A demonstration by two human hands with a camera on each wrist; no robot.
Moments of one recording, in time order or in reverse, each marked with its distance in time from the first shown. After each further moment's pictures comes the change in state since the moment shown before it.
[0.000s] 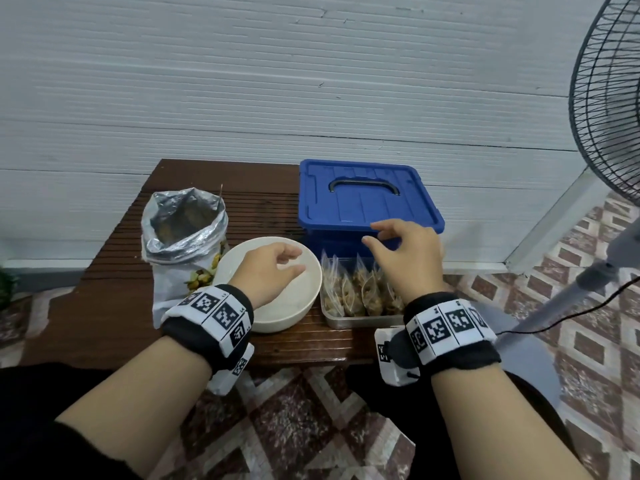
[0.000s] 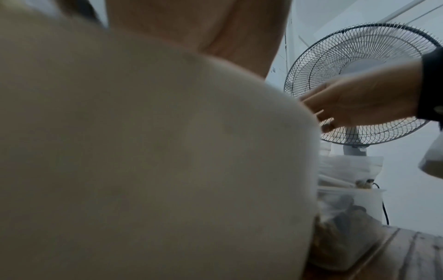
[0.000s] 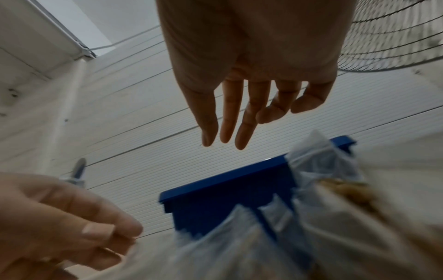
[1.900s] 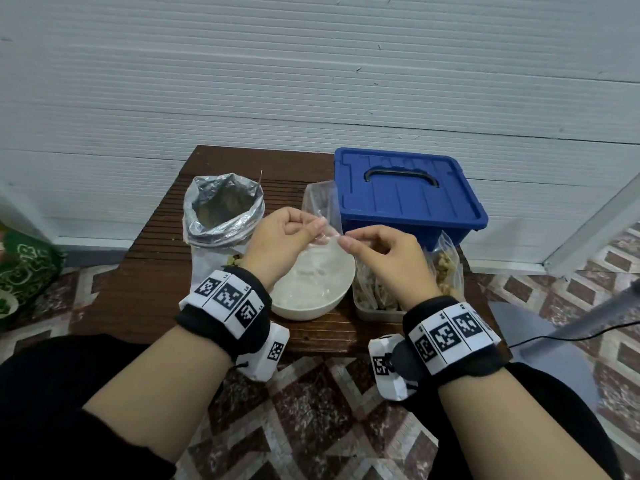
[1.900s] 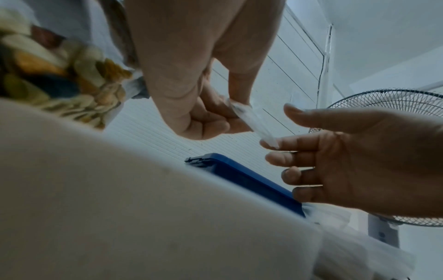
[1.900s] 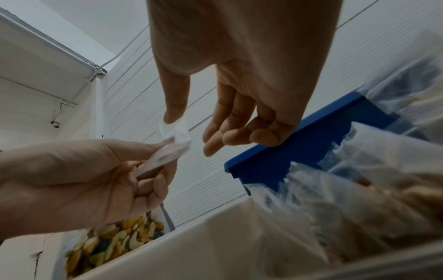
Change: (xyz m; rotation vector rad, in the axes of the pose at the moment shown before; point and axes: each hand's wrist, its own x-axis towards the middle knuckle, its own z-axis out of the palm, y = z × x) left_hand -0.012 0.011 -0.023 -0.639 0.174 0.009; right_hand -0.024 -0.041 0.032 0.537 -0.333 0.043
